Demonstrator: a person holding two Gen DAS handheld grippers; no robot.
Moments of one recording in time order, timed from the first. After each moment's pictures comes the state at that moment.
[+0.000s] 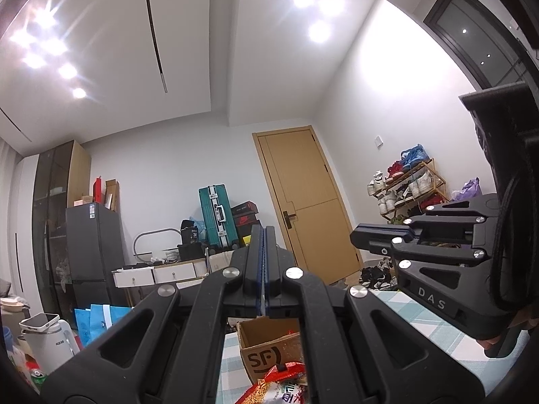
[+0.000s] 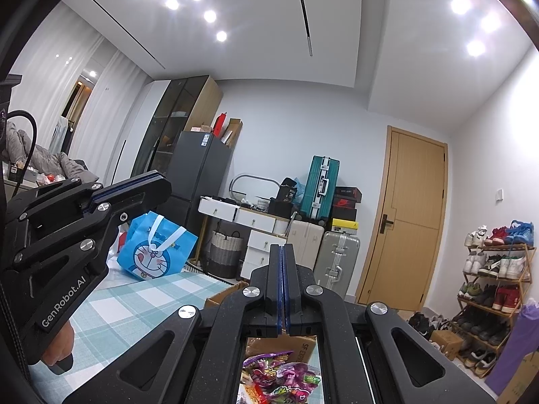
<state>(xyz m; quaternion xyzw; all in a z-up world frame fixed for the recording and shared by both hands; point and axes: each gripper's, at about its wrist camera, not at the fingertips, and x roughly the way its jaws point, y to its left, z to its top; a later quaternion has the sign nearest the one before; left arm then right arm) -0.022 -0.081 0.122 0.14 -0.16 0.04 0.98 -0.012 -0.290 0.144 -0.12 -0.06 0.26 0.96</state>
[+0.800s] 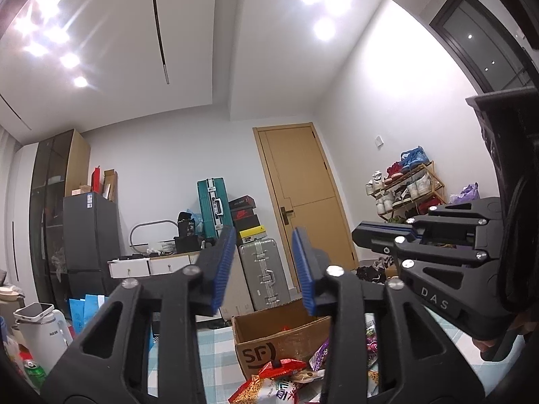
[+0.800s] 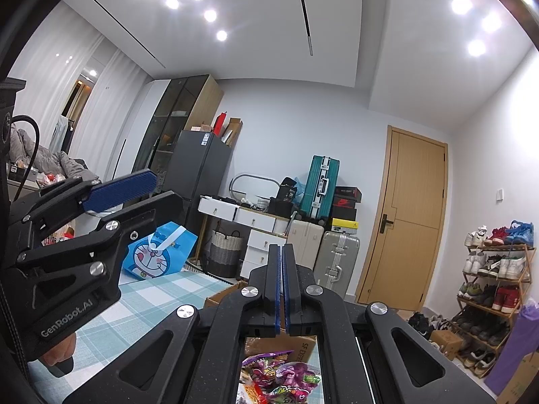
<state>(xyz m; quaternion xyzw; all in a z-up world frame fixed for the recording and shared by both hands) -0.016 -0.067 0.127 0.12 -0.14 0.03 0.98 -0.015 -0.291 0.140 -0.12 -0.06 0.26 0.96</state>
